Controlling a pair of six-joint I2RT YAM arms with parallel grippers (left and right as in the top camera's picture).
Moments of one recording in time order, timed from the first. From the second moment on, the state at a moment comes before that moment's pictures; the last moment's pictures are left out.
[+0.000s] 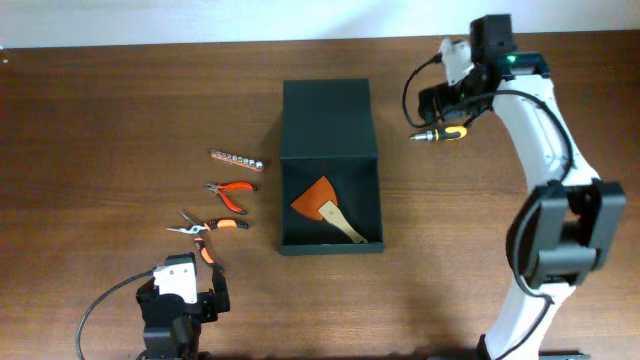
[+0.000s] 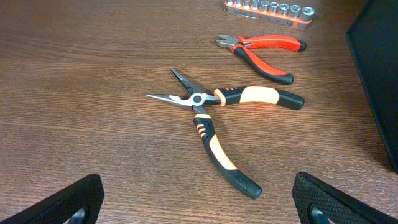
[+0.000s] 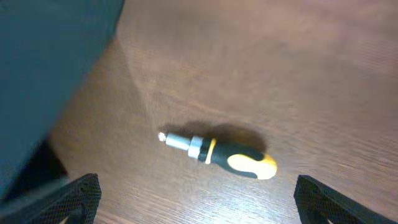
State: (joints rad) left arm 0.01 0.01 0.20 -0.80 -0.14 -0.02; right arm 0.02 2.09 1.83 -0.94 -0.14 -0.30
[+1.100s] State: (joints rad) left arm 0.01 0.01 0.20 -0.80 -0.14 -0.02; right arm -0.07 2.29 1.83 -0.97 -0.13 -0.57
